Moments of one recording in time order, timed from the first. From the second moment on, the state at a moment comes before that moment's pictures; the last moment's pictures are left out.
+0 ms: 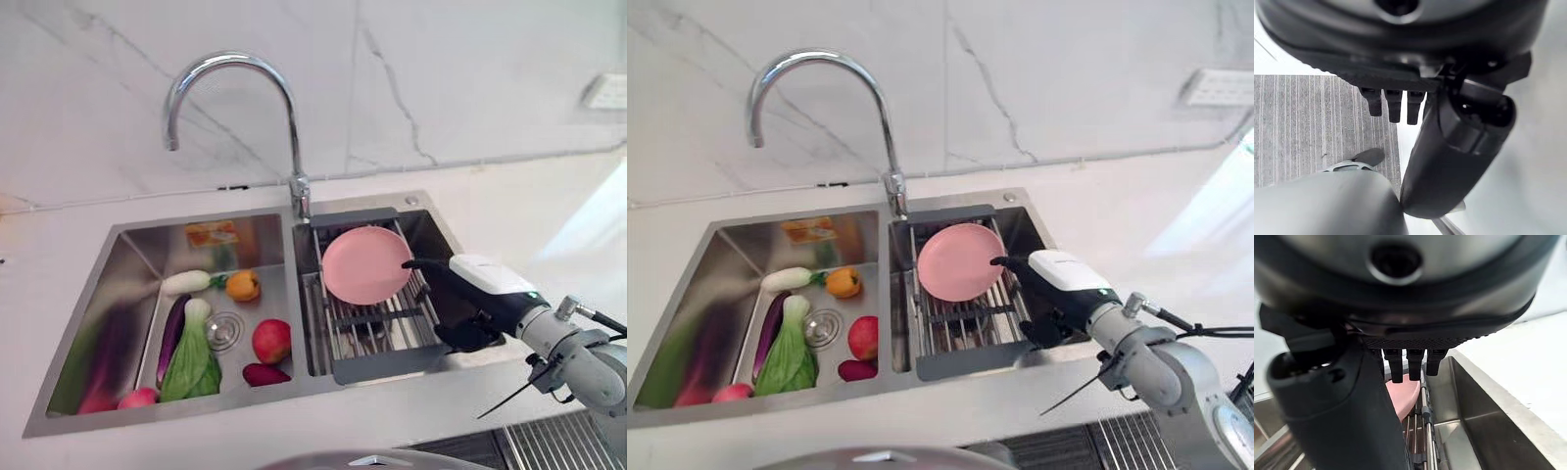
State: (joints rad) left arm 0.05 0.16 0.00 1.35 -0.03 -0.05 0.09; right arm 0.39 -0.90 -0.06 -0.60 -0.43 0.02 0.30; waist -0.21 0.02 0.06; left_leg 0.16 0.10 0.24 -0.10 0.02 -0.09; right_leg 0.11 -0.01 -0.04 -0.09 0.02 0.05
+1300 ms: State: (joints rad) left arm 0.05 0.17 -0.06 1.31 -0.03 -0.11 0.11; right arm 0.30 -1.00 0.10 -0.44 -0.71 -0.10 0.07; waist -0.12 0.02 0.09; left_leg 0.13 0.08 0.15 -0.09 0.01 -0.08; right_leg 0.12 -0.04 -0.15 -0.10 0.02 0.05
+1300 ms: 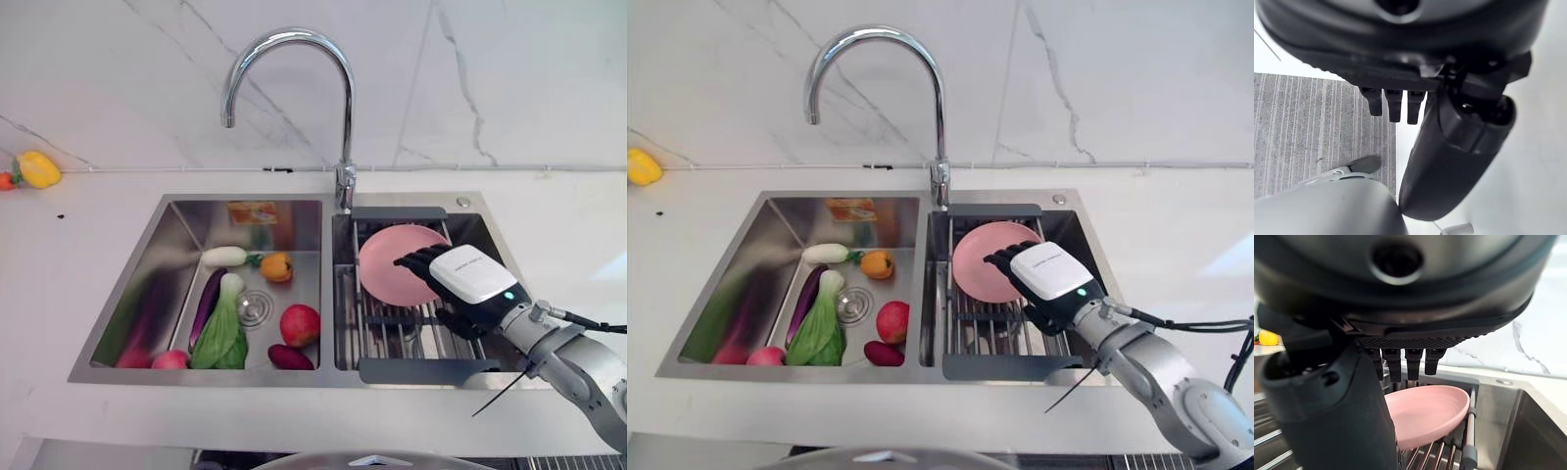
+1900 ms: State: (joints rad) left arm 0.05 0.17 0.01 1.32 -0.13 -0.11 0.04; right arm 0.20 -0.90 0.25 -0.21 -0.88 -0.09 -0.07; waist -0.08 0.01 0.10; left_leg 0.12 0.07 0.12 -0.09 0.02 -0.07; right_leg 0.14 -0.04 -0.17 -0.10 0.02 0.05
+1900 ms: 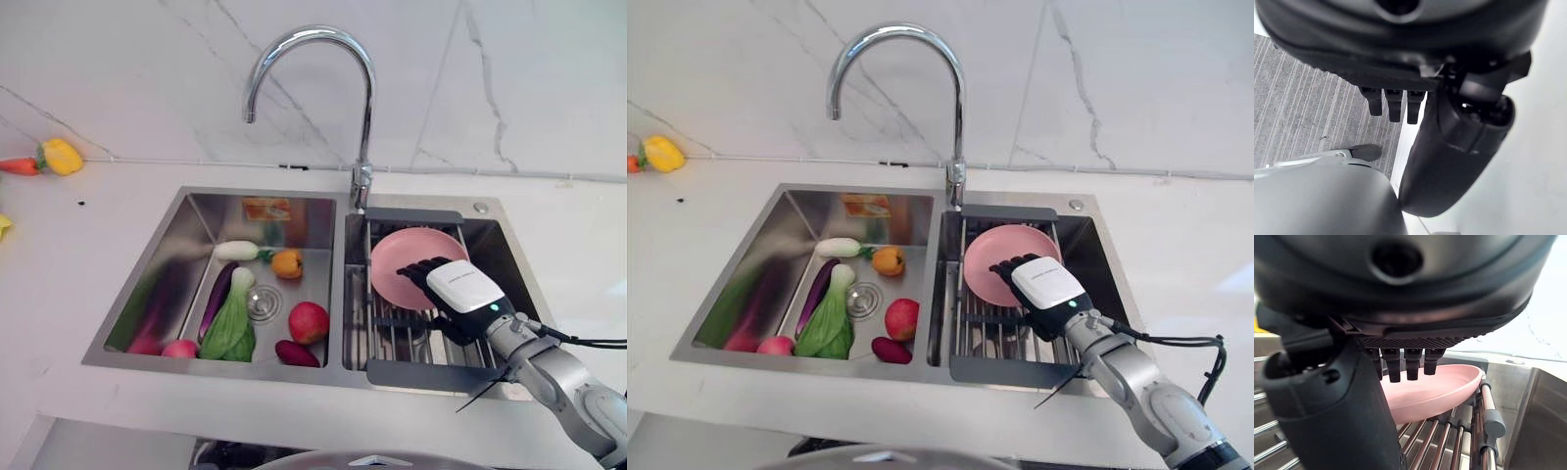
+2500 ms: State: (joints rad) left arm 0.07 0.16 -0.02 1.32 -0.15 -0.10 0.04; right arm 0.01 -0.83 0.45 0.04 -1.07 -0.04 -0.27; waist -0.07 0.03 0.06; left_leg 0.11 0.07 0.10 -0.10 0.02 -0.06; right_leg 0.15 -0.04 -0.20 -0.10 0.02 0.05
